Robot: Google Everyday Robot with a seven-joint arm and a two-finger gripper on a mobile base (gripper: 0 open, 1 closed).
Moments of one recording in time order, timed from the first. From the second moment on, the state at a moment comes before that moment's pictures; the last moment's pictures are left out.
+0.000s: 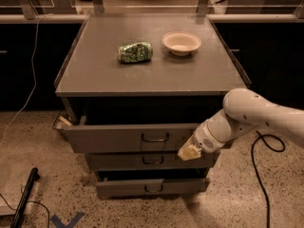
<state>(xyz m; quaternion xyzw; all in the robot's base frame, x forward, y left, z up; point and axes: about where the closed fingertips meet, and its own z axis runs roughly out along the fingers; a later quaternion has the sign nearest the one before) 0.506 -0.115 0.627 -0.50 0.82 0.23 0.16</state>
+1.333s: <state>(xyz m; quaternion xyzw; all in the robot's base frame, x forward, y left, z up) 0.549 -0.149 0.665 -0.52 0.82 0.15 0.20</state>
